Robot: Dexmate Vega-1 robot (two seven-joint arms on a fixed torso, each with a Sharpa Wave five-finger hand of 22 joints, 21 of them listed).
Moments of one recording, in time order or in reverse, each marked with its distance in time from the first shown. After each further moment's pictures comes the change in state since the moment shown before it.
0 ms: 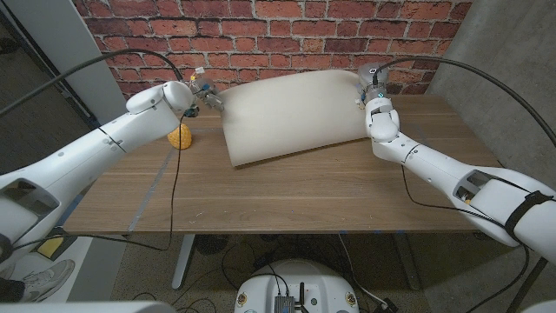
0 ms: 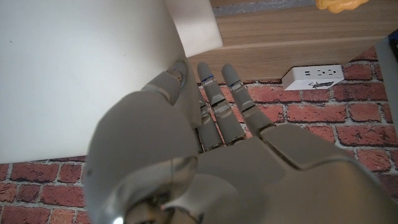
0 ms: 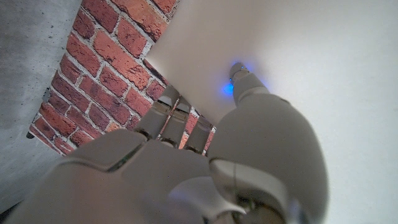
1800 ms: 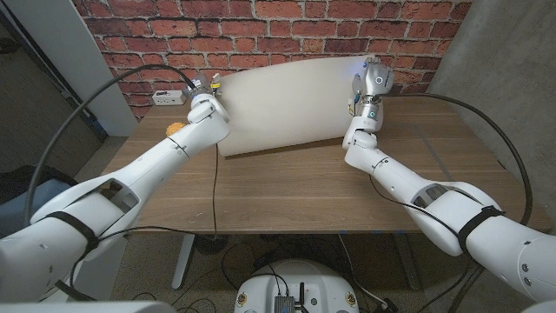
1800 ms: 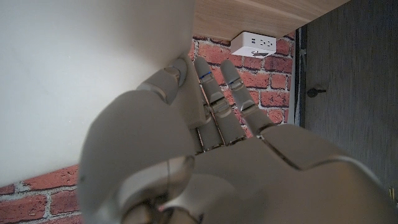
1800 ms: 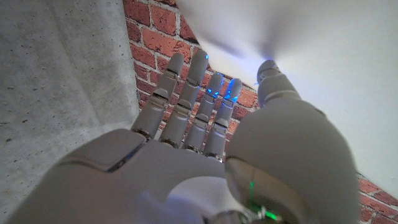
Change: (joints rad) left arm -0.040 -0.346 0.054 0.235 0.035 0.291 0.577; left_hand -0.031 -0.049 0.064 -0.008 0.025 0.054 0.011 -0.036 -0.020 0.036 0.036 0.000 0.000 0.085 -0.029 -0.006 -0.009 0.032 0.000 0.078 -0.019; right arm -0.149 0.302 0.320 0.175 0.256 0.077 -0.736; right_hand -0.198 -0.196 -0.018 -0.005 -0.066 -0.372 0.038 0.523 0.552 0.027 0.071 0.629 0.586 0.322 -0.062 0.527 0.684 0.187 0.065 0.068 0.073
